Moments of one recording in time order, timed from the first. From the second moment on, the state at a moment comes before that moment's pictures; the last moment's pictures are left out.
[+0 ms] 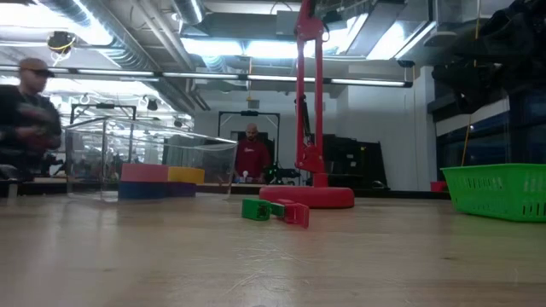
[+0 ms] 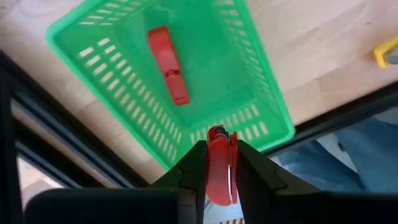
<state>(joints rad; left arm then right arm) -0.81 1.58 1.21 -1.05 0.17 -1.88 0.09 0.00 0.09 -0.10 0.05 0.28</state>
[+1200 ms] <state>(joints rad) -0.62 1.58 1.22 -1.10 0.11 -1.69 0.09 0.00 0.09 -0.10 0.05 0.28</state>
